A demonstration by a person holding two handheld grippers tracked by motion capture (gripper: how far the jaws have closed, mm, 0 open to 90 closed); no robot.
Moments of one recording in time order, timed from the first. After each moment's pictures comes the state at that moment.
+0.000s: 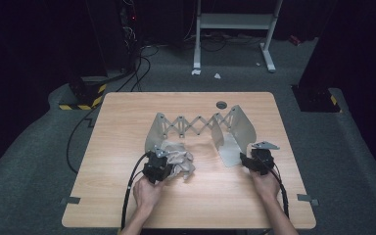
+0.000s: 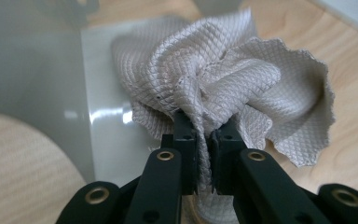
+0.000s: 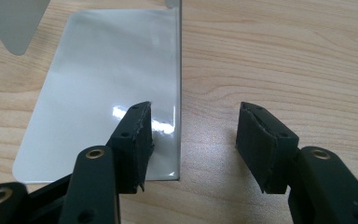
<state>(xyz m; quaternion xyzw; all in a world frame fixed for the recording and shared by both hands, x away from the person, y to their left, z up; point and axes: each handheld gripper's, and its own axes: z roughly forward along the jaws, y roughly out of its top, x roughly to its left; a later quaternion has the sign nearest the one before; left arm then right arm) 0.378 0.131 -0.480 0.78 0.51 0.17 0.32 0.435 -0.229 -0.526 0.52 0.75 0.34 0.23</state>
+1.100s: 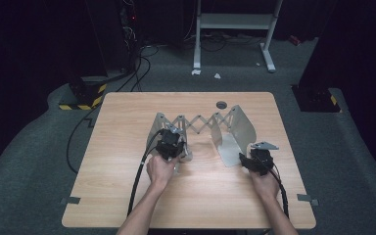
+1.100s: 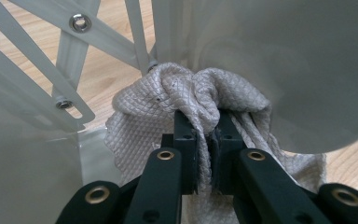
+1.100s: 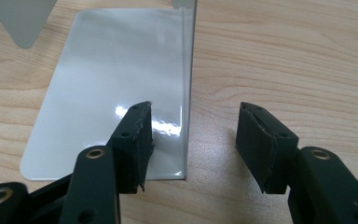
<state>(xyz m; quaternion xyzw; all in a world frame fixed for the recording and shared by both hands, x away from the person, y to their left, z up) 0.436 0.099 -0.453 0.77 0.51 0.19 0.32 0.434 -0.227 -0.526 0.52 0.75 0.34 0.23</state>
